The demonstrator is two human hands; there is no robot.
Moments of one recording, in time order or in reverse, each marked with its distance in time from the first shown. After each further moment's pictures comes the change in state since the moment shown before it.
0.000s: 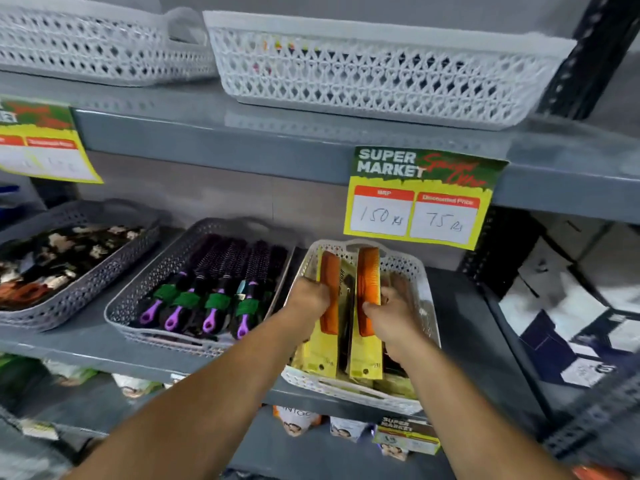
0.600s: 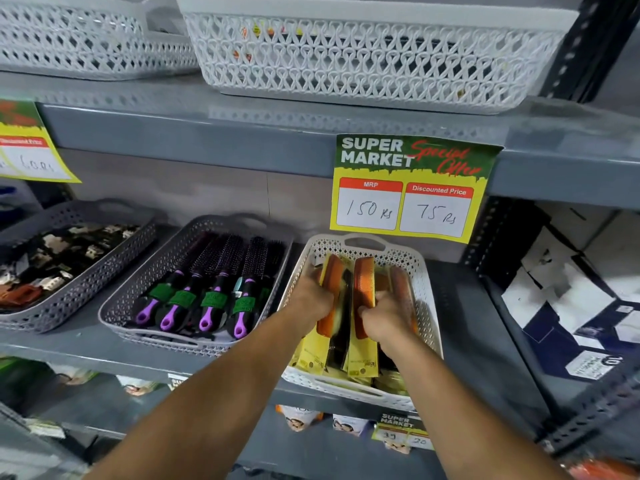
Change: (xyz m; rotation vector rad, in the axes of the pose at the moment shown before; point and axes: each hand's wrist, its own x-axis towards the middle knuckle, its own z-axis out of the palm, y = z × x) left_hand 0.010 -0.010 0.009 0.145 -0.134 0.129; right_hand 0.019 0.015 0.006 -0.355 0.027 0.033
